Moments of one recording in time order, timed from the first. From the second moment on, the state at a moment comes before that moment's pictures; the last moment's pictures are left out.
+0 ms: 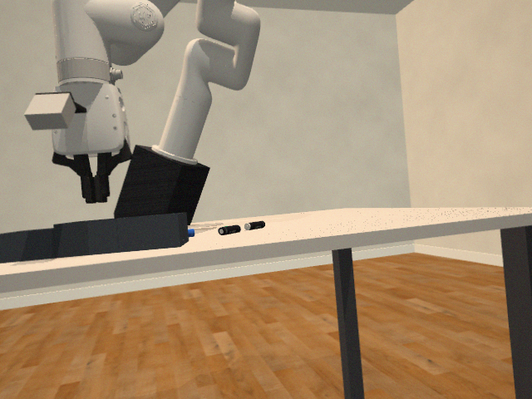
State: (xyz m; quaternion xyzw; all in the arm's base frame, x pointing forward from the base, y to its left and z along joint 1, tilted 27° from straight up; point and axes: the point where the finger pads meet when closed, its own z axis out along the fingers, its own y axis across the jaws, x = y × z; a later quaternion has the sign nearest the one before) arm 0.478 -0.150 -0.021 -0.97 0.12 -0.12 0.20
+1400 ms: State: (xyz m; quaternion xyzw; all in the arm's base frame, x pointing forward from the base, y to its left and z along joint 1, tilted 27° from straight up) arm 0.493 -0.129 -0.071 -0.97 0.12 -0.12 0.20
